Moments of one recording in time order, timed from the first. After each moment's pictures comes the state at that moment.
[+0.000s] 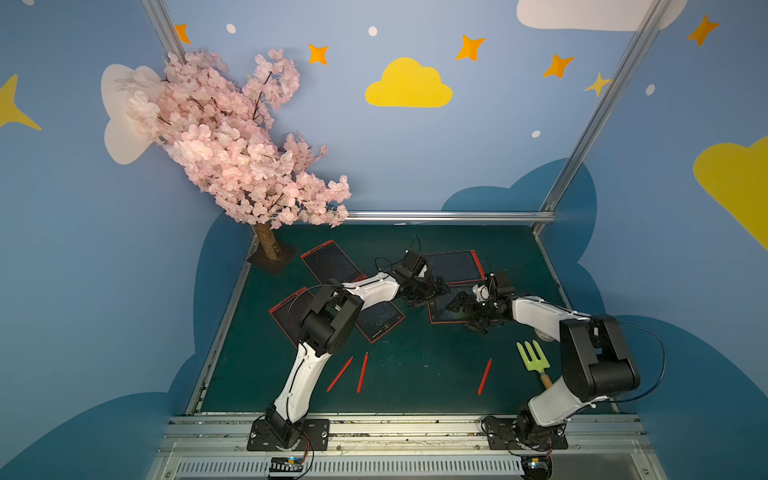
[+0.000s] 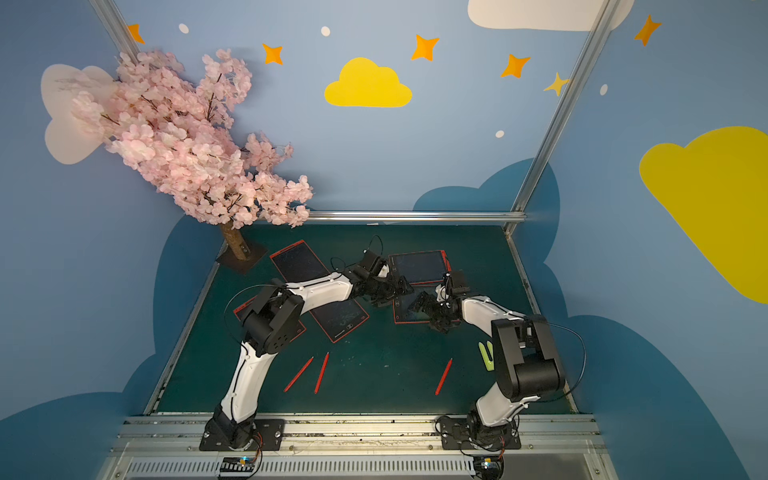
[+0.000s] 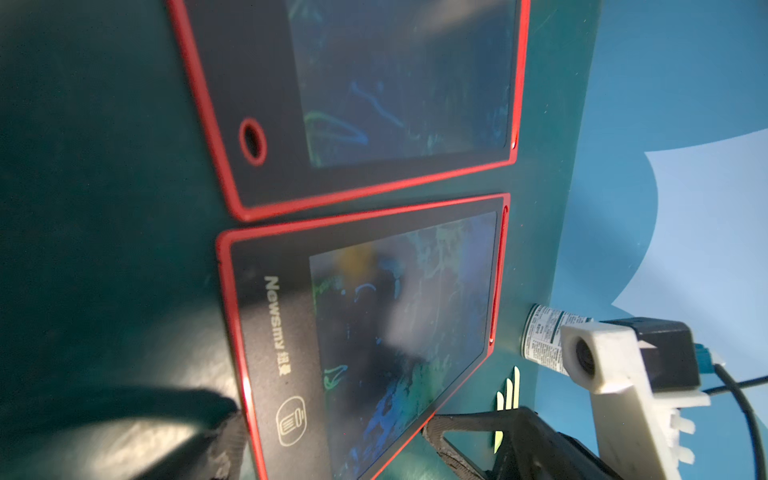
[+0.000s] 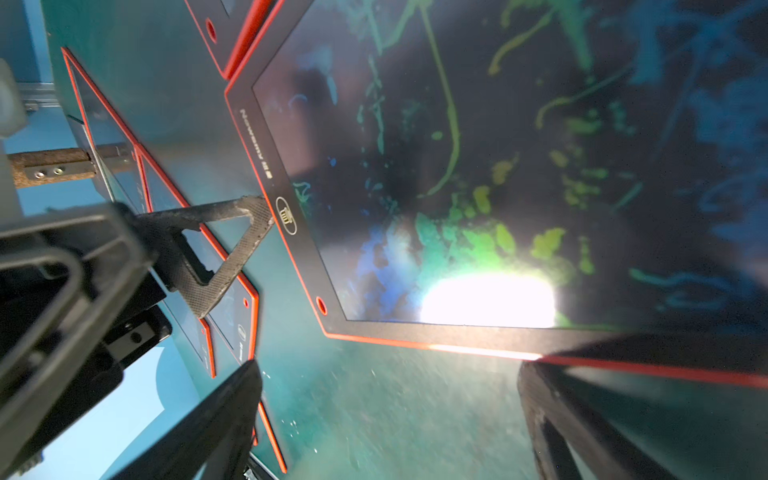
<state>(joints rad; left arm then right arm) -0.67 2.26 1.65 -0.23 0.44 -0.93 0.21 1.63 0.84 -0.34 -0.48 0.69</state>
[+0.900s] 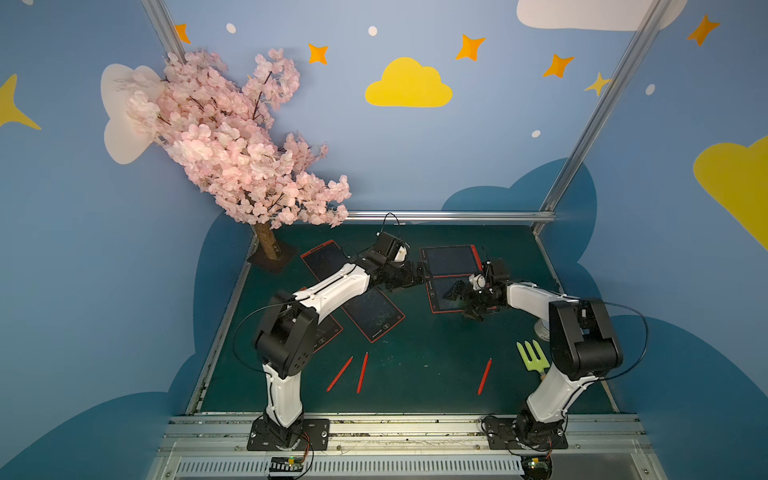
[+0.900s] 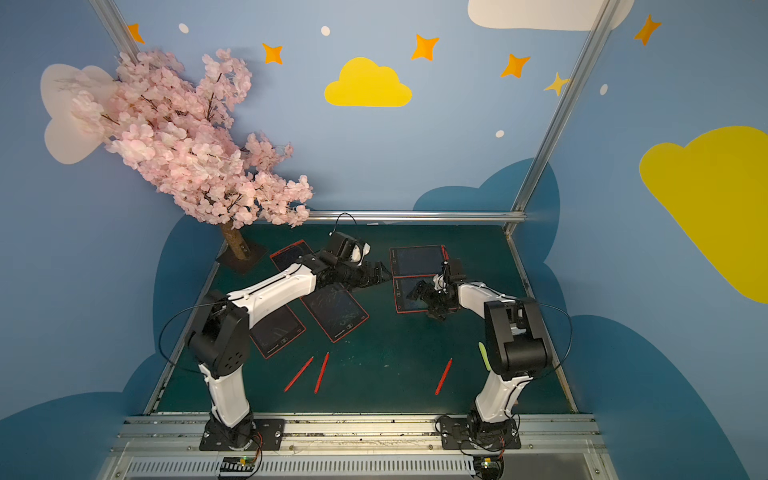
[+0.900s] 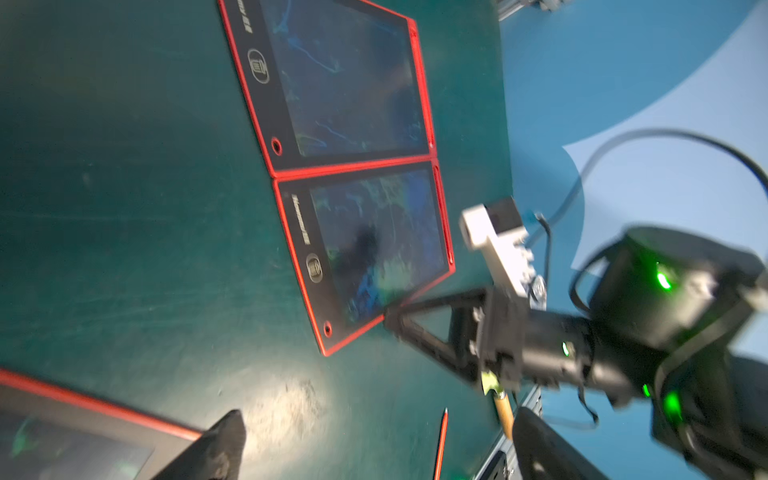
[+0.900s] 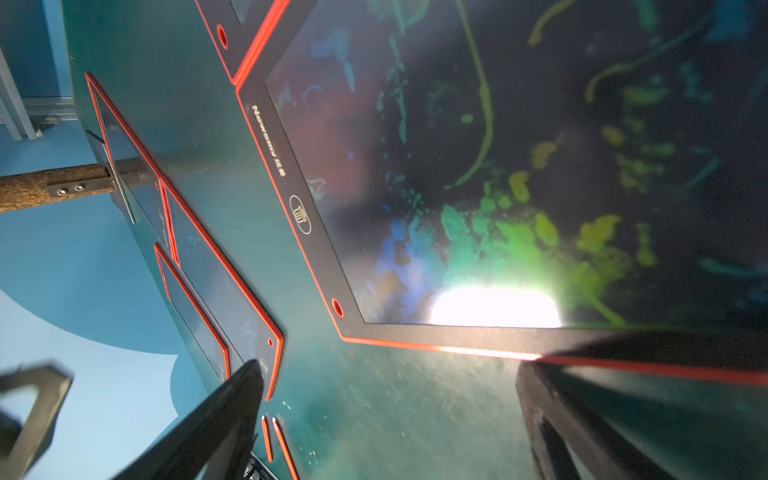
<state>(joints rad) -0.58 1.84 1.43 -0.39 0.44 -0.69 0.21 1.77 1.00 -0.37 -0.51 0.67</state>
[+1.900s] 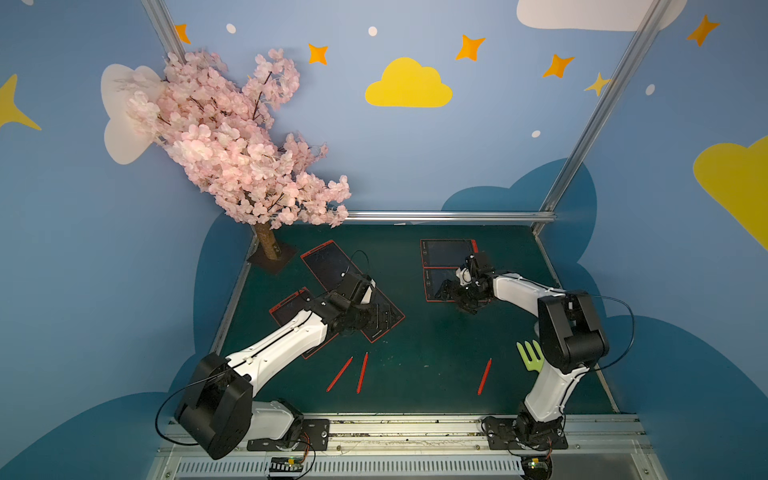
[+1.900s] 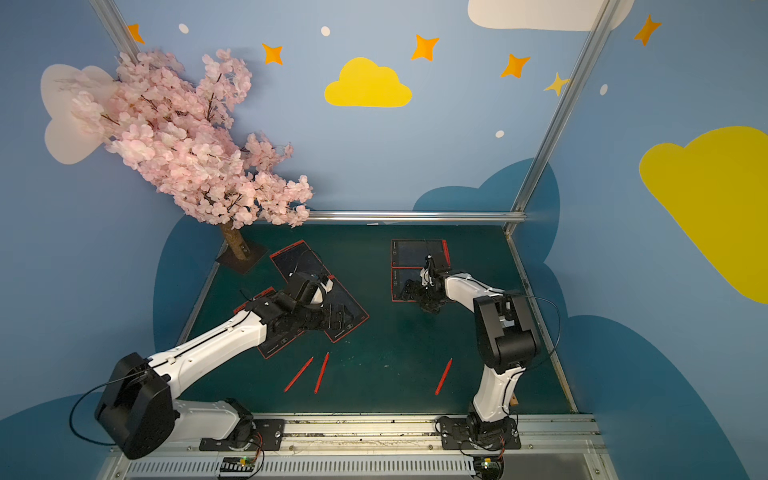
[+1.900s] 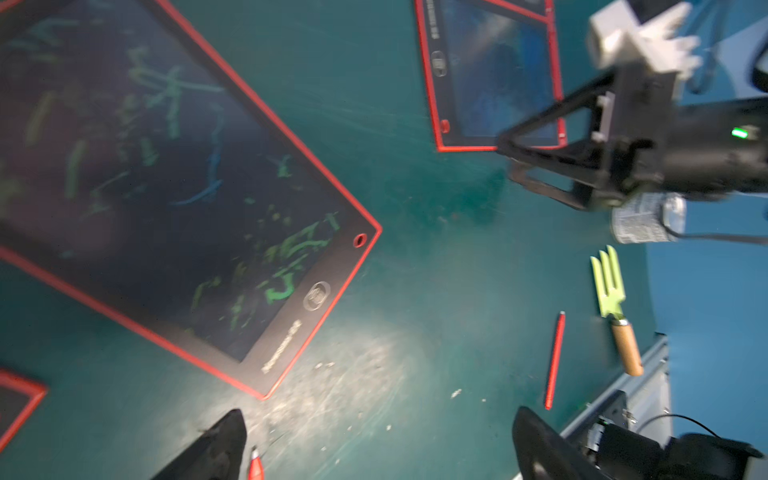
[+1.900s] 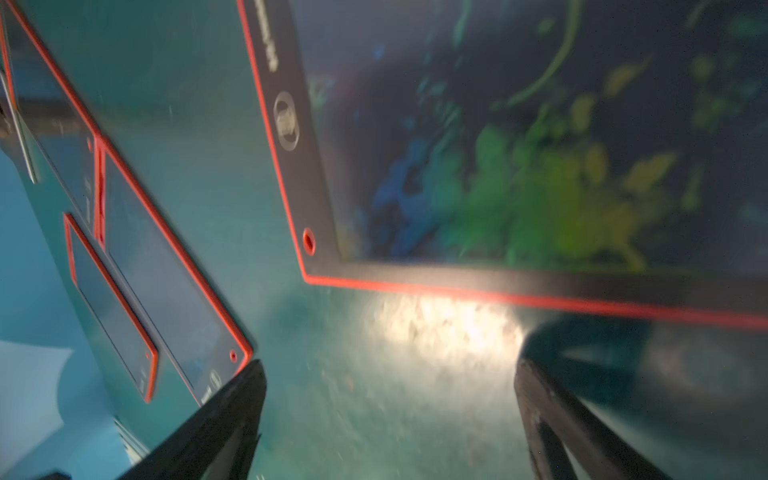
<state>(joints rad) -0.57 1.34 0.89 -0.50 0.22 -0.58 0.34 1.80 1.12 -0.49 -0.38 0.51</state>
